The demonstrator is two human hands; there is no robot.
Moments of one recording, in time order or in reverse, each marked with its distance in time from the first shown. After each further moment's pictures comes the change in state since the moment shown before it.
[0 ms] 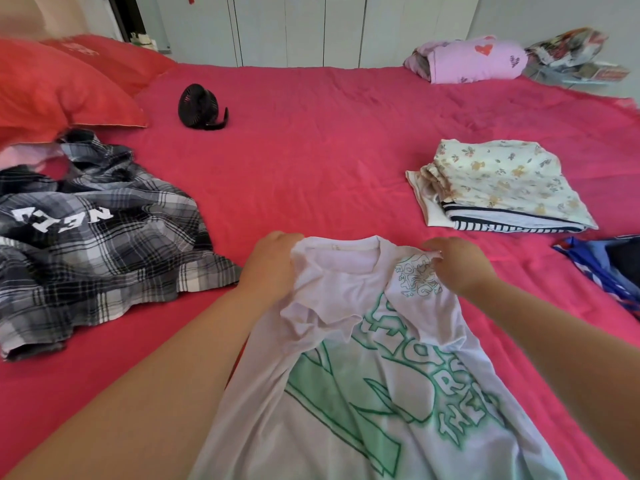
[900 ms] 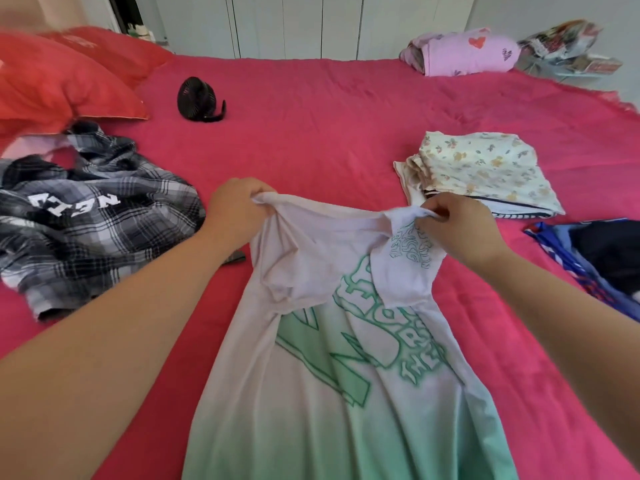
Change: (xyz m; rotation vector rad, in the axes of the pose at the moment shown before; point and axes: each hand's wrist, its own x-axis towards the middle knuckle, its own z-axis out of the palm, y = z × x) left_hand -0.003 0.026 -0.078 -0.120 0.220 -0.038; right_hand -0.045 -0.023 -0.068 0.271 0.241 -0.108
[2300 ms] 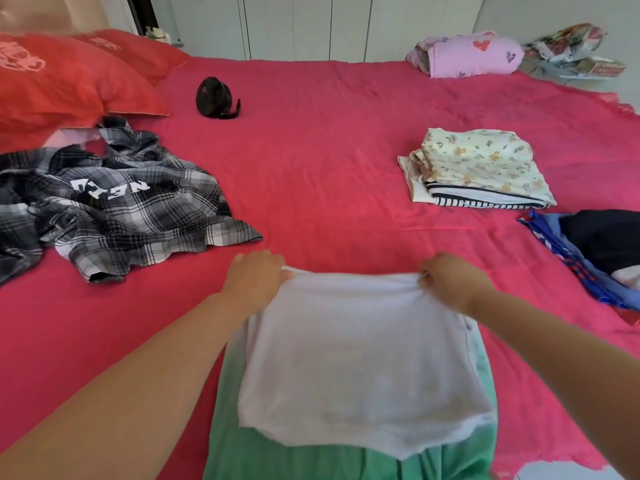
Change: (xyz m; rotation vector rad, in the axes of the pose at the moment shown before) left_hand -0.115 -0.020 0.024 0.598 -0.391 0.093; right_hand -0.082 0.030 0.024 -0.470 -0.464 -0.037
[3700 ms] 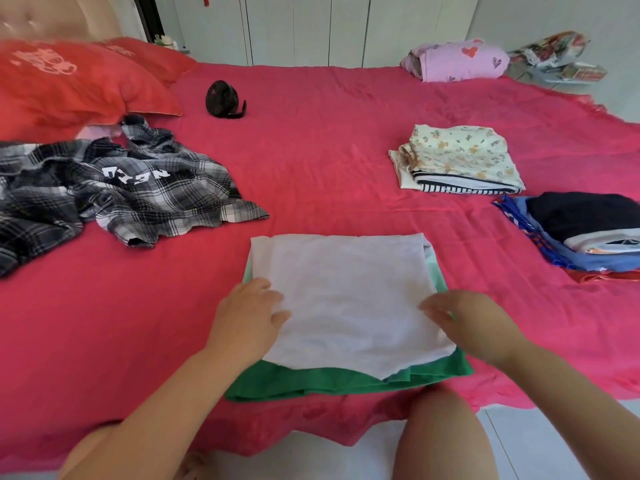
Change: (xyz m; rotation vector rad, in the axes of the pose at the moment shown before) left_hand -0.162 0.037 -0.021 -0.310 0.039 -0.128; right_hand -0.161 -0.014 0.004 0.143 0.085 -0.077
